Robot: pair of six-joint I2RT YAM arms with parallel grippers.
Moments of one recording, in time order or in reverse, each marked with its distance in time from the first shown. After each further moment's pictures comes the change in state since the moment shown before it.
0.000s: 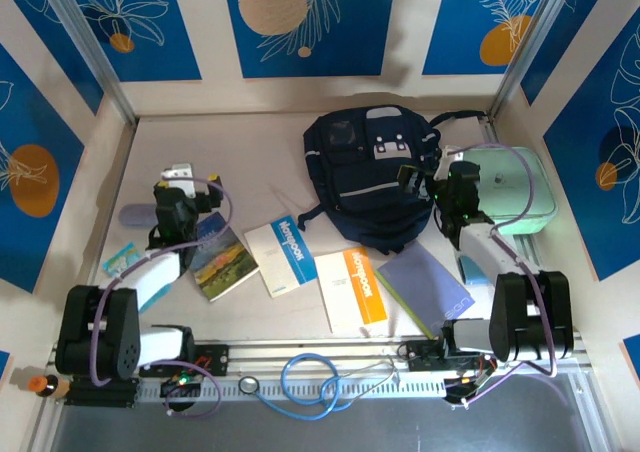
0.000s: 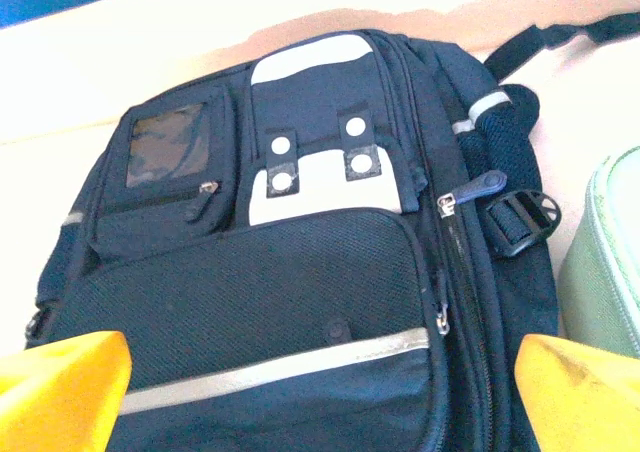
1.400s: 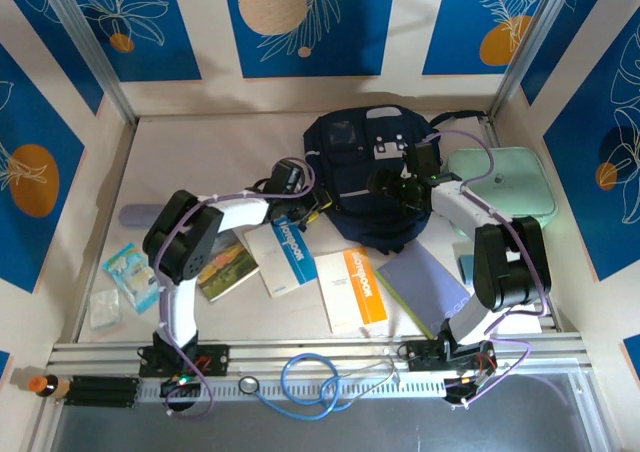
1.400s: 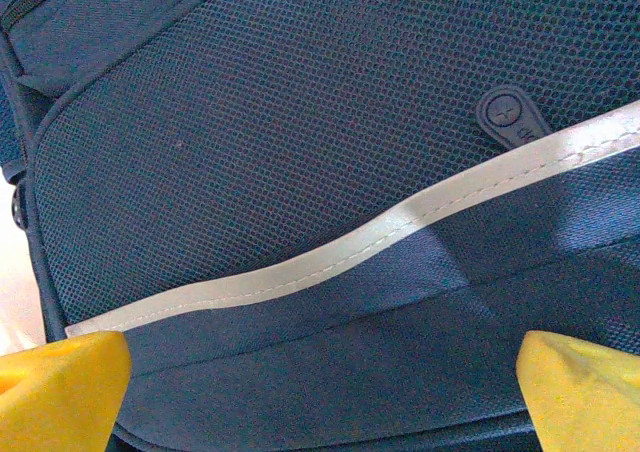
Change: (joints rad) left arm -0.495 0.740 0.675 -0.502 0.546 -1.033; right arm 0.185 0.306 0.322 -0.510 0.007 0.273
